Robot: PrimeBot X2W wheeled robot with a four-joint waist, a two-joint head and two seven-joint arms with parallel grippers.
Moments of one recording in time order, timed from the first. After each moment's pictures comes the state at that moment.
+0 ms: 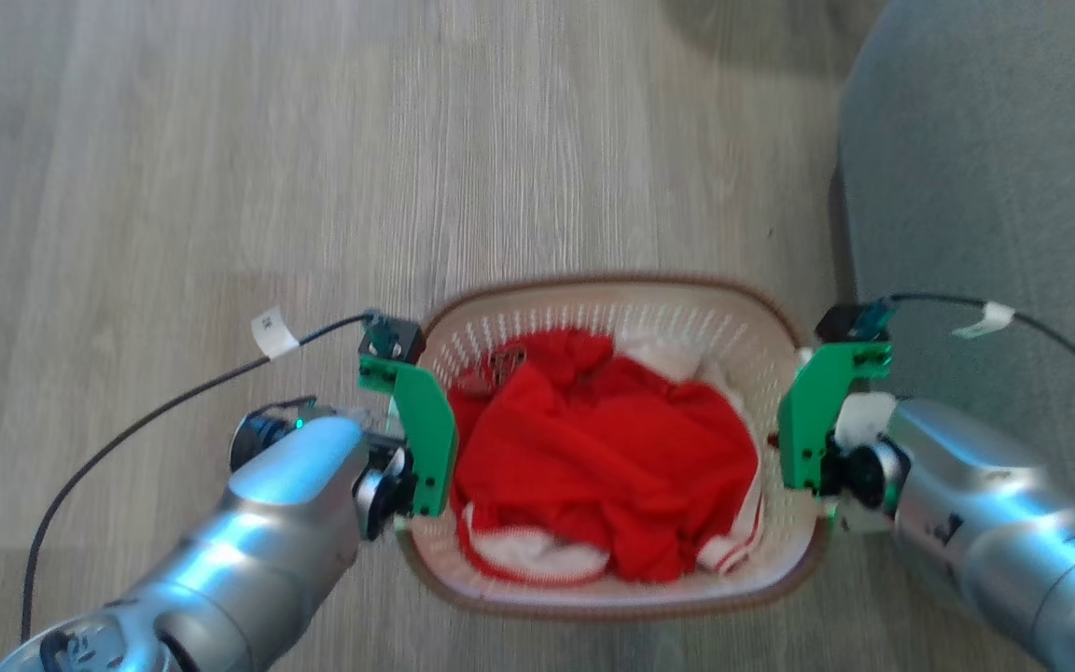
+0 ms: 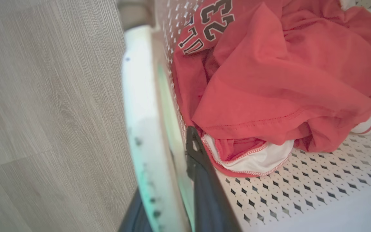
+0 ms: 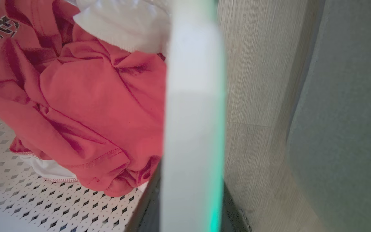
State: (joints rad) left arm -0.81 0.06 -1.28 1.08 -1.13 -0.02 0.34; right arm -0.84 -0.23 1.25 1.05 1.37 0.11 0.34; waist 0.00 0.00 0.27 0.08
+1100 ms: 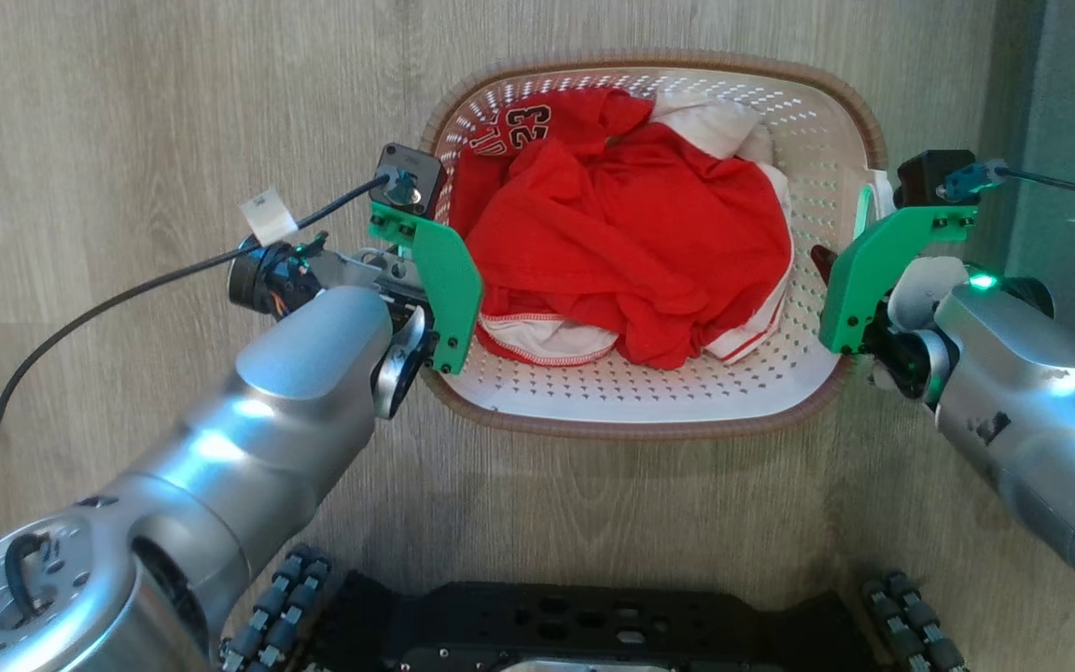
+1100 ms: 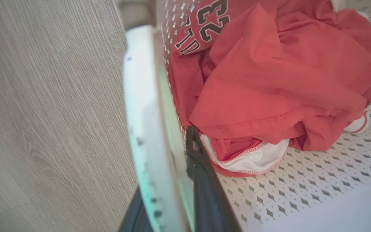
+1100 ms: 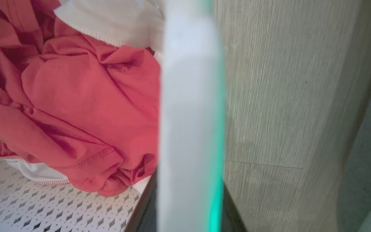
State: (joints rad) left arm -1.01 0.07 -1.28 0.98 -1.00 0.12 0.09; right arm -1.01 -0.29 1.21 1.06 1.35 0.12 0.02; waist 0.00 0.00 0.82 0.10
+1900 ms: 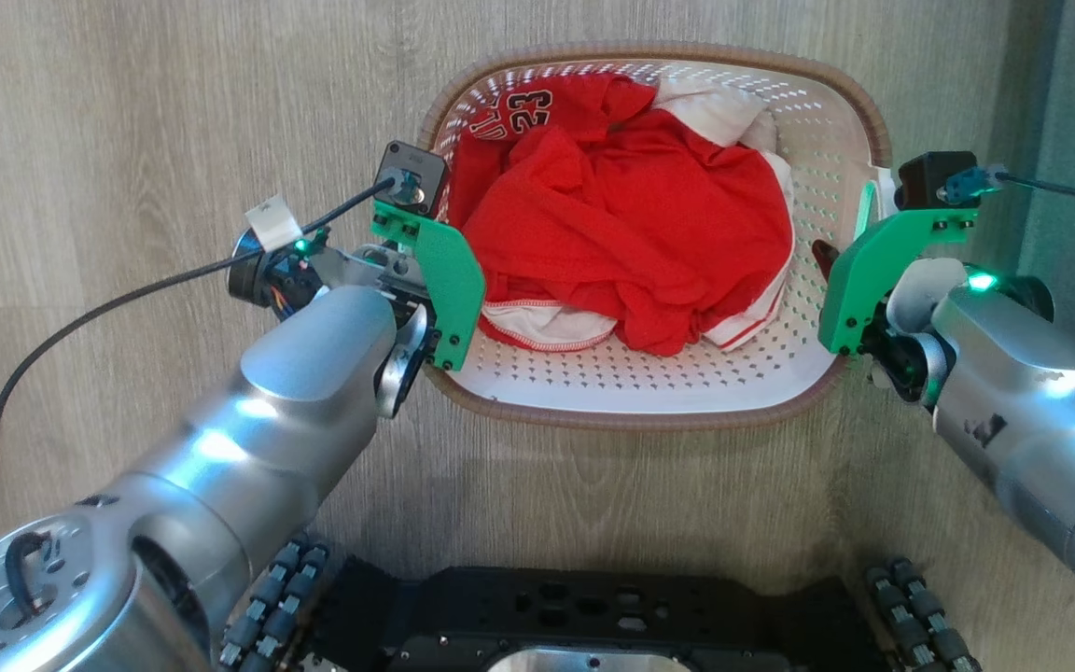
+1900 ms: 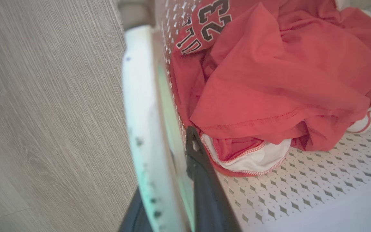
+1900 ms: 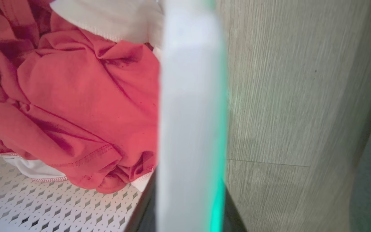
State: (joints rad) left arm -1.01 0.07 -1.28 0.98 -0.97 0.14 0.05; right arm -1.01 -0.28 1.23 1.08 1.36 0.12 -0.03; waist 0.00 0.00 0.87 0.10
